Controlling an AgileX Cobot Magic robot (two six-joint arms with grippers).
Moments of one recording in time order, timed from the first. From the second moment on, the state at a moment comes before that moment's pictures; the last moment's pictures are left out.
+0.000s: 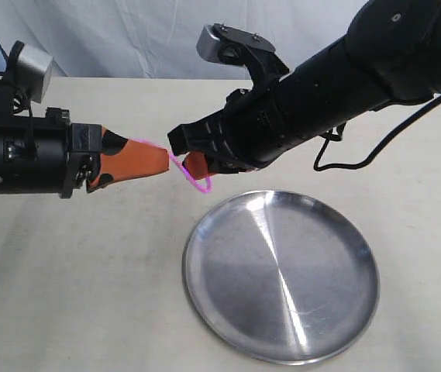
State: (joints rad) left arm -0.26 1.33 -0.61 -1.66 0.92 1.23; right arm 0.48 1.61 -1.11 0.86 0.70 -0.52
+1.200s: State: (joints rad) left arm -0.26 1.34 -0.61 -1.41 0.90 1.06; right arm 0.49 1.64 -1.11 -0.02 0.78 0.08
